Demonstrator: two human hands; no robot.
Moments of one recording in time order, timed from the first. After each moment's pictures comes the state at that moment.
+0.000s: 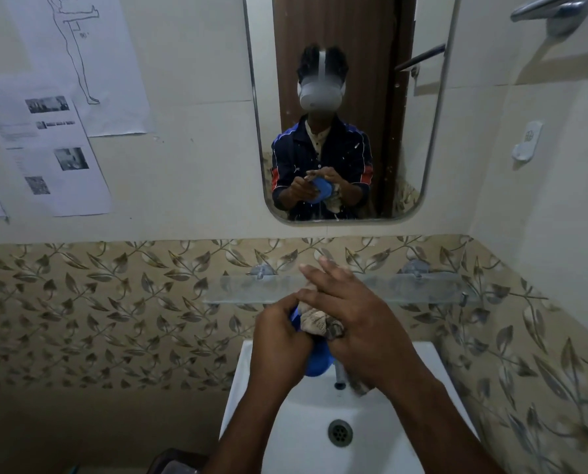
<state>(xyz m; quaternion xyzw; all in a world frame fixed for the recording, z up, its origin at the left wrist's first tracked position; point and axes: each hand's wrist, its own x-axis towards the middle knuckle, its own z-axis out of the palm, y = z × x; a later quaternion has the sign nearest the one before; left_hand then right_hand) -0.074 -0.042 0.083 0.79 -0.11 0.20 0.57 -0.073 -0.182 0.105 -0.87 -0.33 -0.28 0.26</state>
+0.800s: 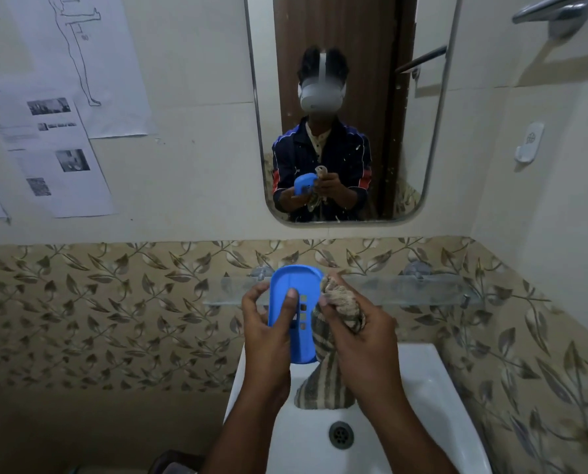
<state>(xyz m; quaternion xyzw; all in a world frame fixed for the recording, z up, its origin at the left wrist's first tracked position) -0.074 -0.043 0.081 0.61 0.06 0.16 0.77 -0.100 -0.152 0.098 -0.71 -0.07 -0.24 0.66</state>
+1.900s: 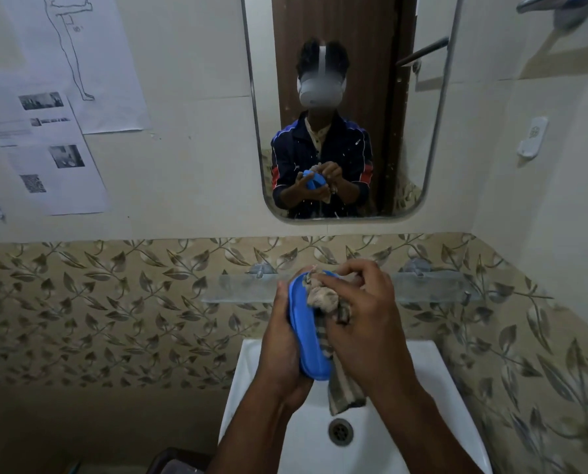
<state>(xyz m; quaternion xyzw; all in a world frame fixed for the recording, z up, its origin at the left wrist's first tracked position) -0.075 -0.059 0.085 0.39 -0.03 -0.10 0.91 -0.090 -0.162 0.110 -0.85 -0.12 -0.37 0.36</state>
